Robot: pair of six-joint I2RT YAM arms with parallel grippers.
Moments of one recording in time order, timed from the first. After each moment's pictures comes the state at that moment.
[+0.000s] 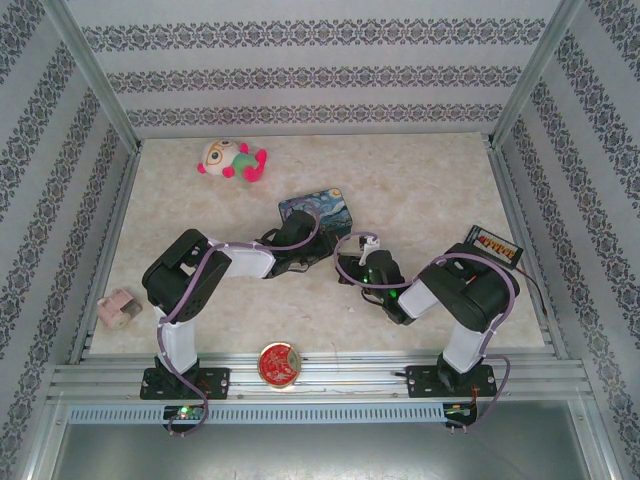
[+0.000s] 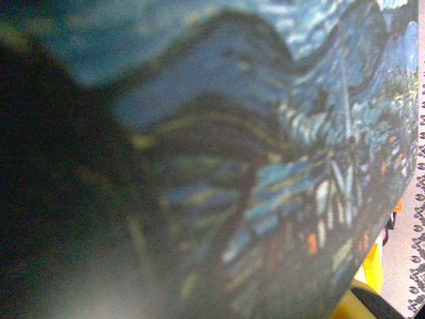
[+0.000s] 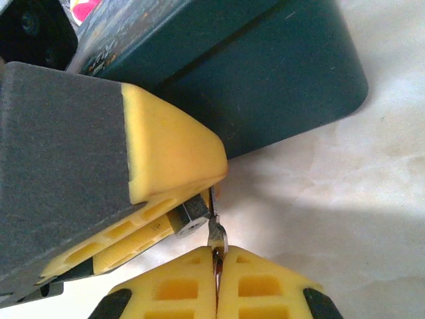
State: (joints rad) left arm -0.65 1.91 0.96 0.28 0.20 -1.08; right arm 0.65 1.77 0.36 0.99 -0.05 0.76
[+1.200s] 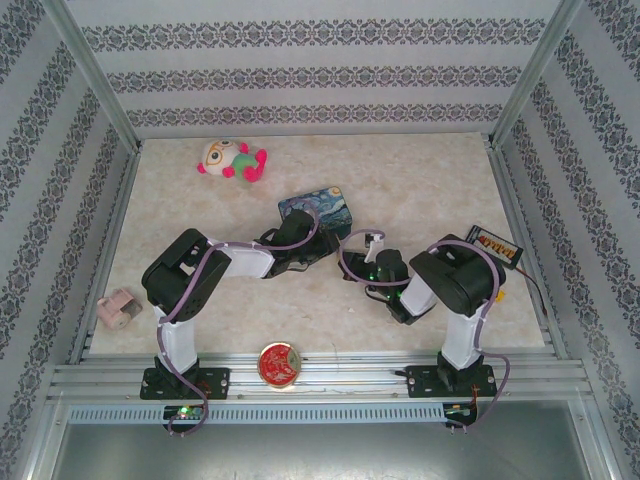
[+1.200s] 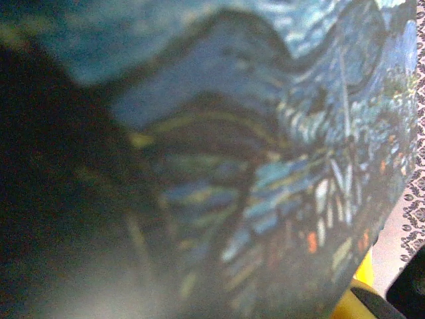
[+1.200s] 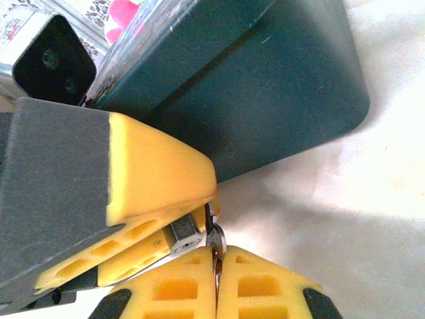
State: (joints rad) left arm -0.65 1.91 0.96 0.31 0.22 -1.08; right arm 0.56 1.90 0.35 1.23 -0.19 0.78
